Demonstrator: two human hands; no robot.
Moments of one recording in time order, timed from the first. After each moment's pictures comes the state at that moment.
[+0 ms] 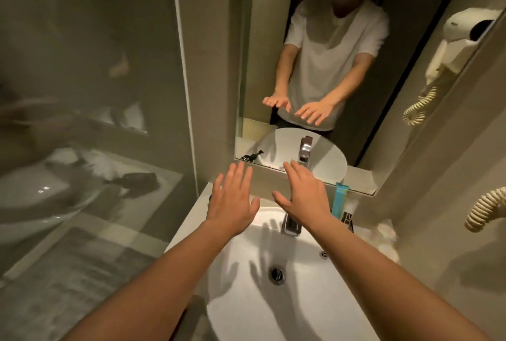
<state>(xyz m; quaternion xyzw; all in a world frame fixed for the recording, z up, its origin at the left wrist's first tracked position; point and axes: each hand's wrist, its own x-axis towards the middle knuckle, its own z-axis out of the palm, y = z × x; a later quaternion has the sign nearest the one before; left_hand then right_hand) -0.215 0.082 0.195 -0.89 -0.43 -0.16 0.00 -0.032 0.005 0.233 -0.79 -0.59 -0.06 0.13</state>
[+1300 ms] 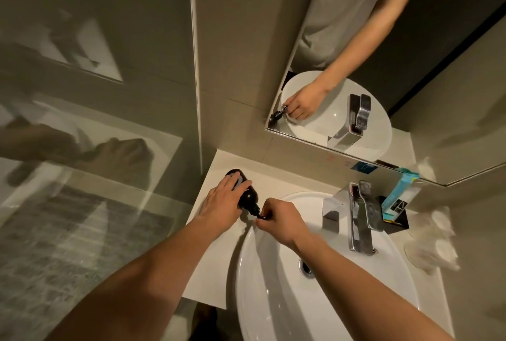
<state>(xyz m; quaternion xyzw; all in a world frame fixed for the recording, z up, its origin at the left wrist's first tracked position) -0.255 0.246 0.009 -0.89 -0.38 -0.01 -0.24 -0.109 0.133 0.062 -0.81 -0.48 0.31 0.11</state>
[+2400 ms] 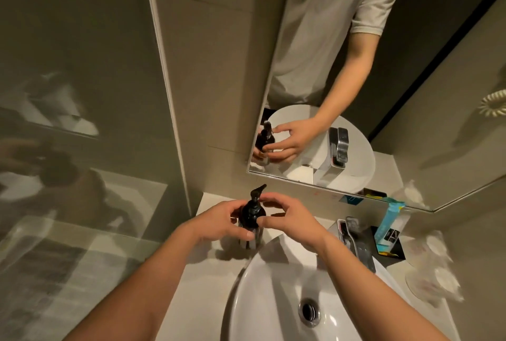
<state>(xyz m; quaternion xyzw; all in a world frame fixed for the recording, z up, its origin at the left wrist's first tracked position) -0.224 0.307 0.092 -0.72 -0.24 0.00 -0.65 -0.047 0.174 0.133 -0.68 -0.39 0.46 0.42</state>
